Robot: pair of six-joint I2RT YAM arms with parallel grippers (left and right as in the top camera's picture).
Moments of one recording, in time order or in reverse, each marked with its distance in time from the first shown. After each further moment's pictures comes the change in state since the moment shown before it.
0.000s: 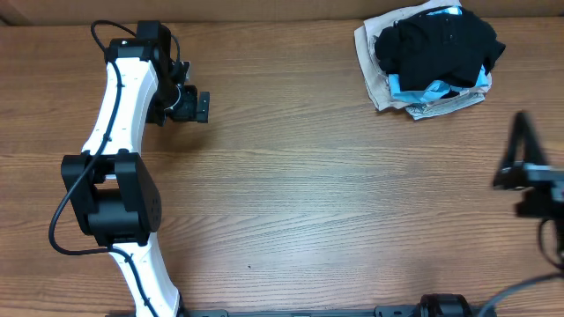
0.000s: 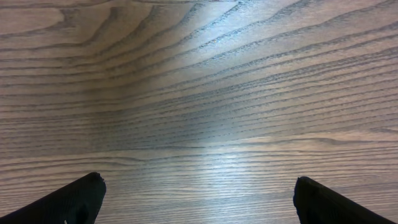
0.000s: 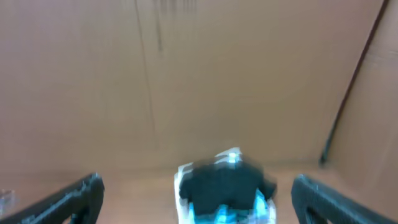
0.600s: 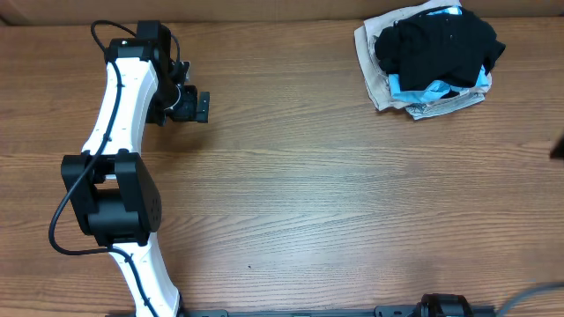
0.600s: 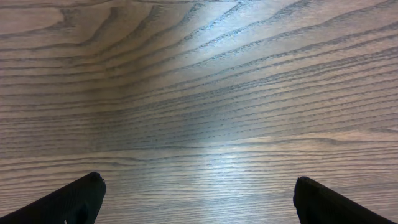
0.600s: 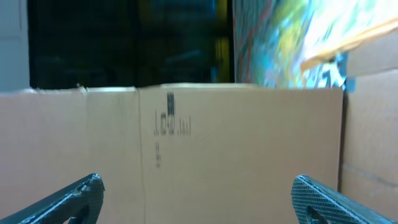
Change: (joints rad) left arm 0.000 0.000 0.000 0.000 0.000 0.000; right arm -0.044 0.024 0.071 0.445 0.007 0.000
